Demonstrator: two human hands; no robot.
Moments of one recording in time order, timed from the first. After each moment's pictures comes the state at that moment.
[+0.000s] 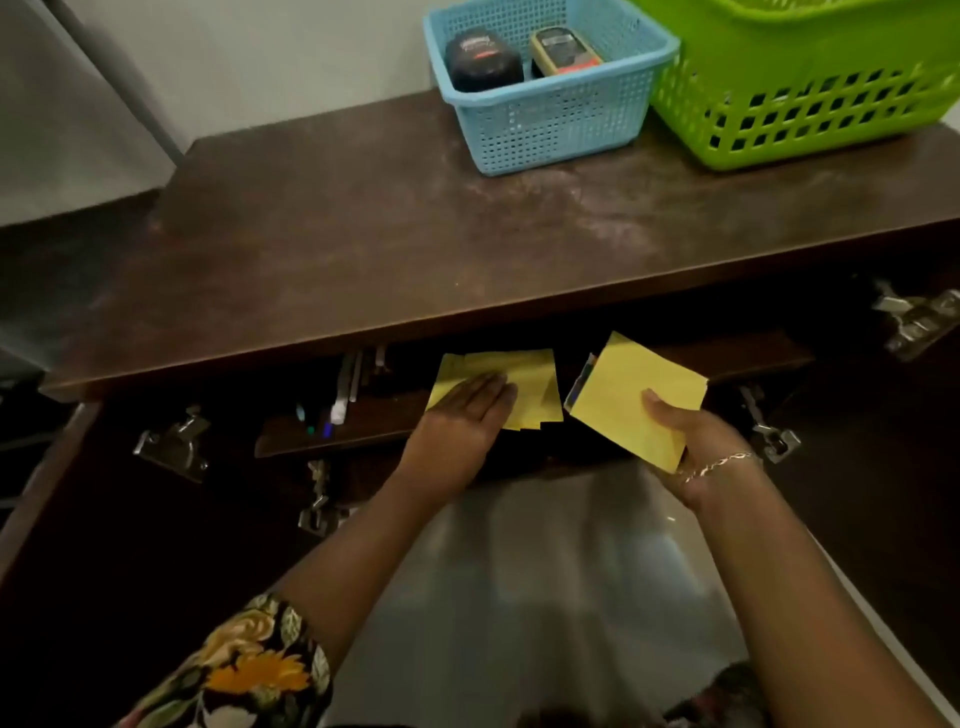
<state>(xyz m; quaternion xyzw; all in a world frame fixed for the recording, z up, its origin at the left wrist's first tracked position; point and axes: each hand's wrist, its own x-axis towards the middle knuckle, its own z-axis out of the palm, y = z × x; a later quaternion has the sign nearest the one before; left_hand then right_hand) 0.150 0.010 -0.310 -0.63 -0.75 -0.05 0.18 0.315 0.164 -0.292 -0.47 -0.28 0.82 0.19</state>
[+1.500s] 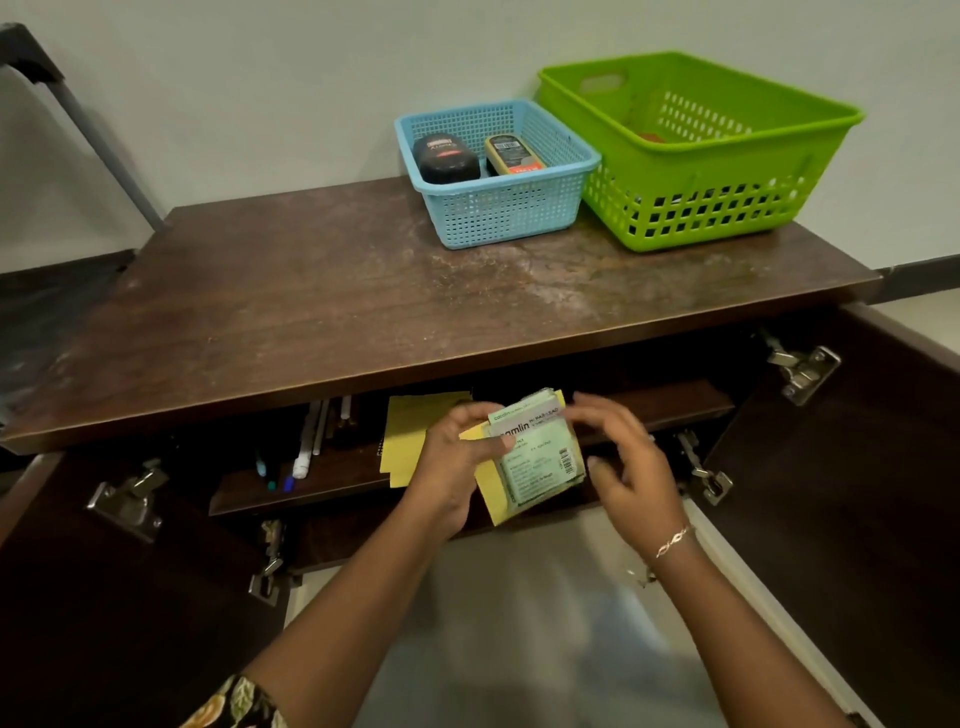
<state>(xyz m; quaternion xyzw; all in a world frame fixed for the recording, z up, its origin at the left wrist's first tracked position) 0.194 0.046 -0.256 -0.12 -0.62 -0.67 -0.39 0.326 0.147 -0.281 -0.20 -0.82 0.44 0.32</state>
